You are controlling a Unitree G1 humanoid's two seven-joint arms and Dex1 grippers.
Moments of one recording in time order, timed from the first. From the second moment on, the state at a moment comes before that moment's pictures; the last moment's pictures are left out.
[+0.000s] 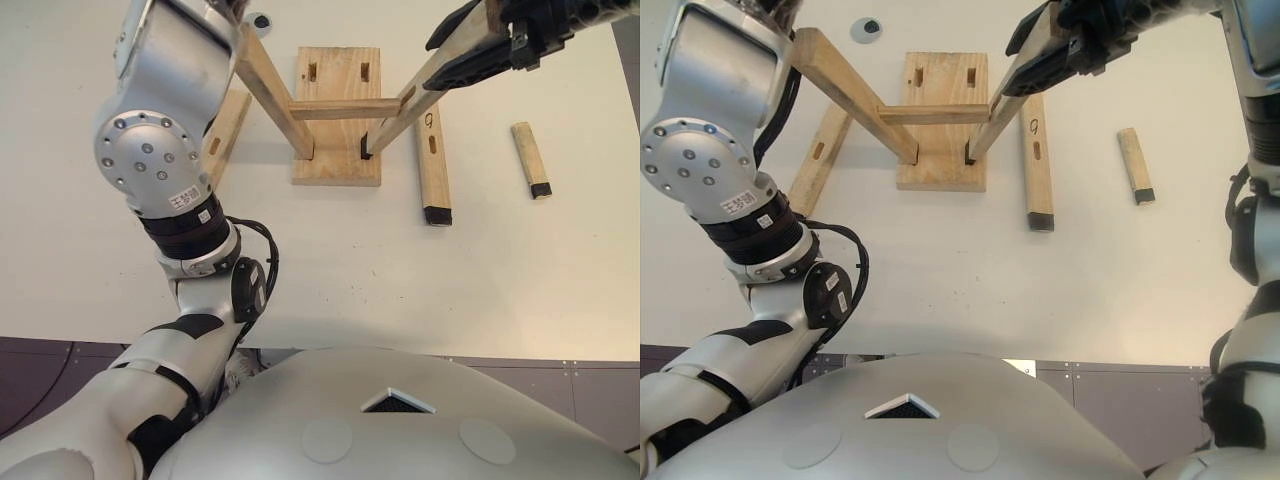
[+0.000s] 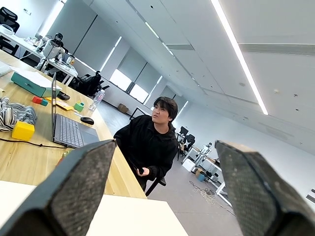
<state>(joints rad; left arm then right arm) -0.64 -0.01 0.23 -0.37 -0.95 0.76 0.17 -1.07 -0.84 0.50 0.05 0.23 0.83 1.41</state>
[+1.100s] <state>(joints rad) -0.55 -0.05 0.18 -0.36 -0.91 0.66 0.17 -1.13 -0.80 0.58 0.05 0.07 0.72 1.52</state>
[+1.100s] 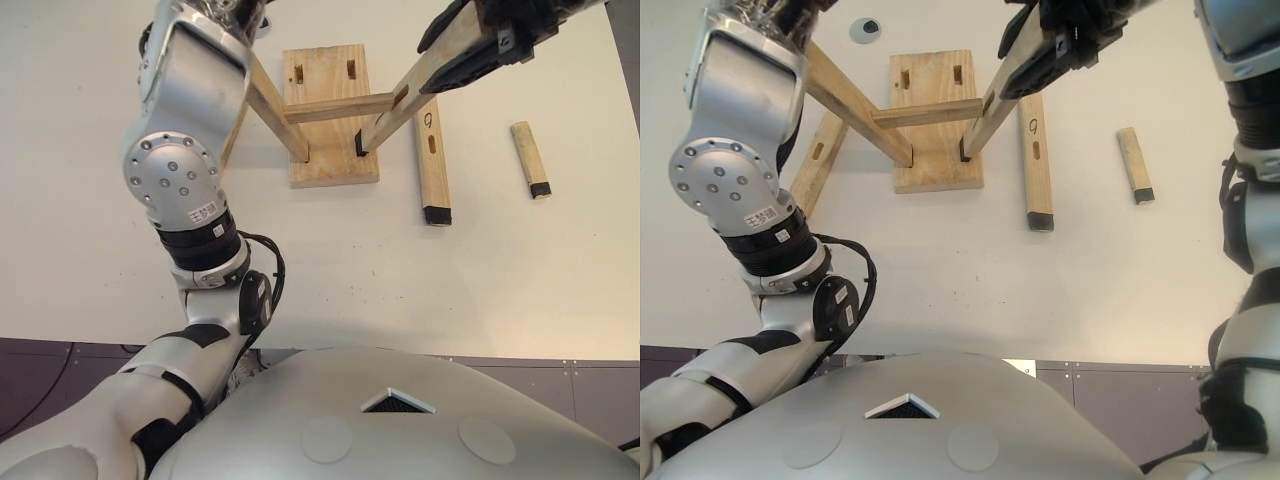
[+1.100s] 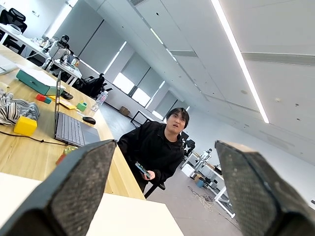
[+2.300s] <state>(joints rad) -0.55 -0.06 0.16 -0.31 -0.88 0.62 0.13 -1.22 -0.65 0.66 0.19 0.02 0.70 1.57</state>
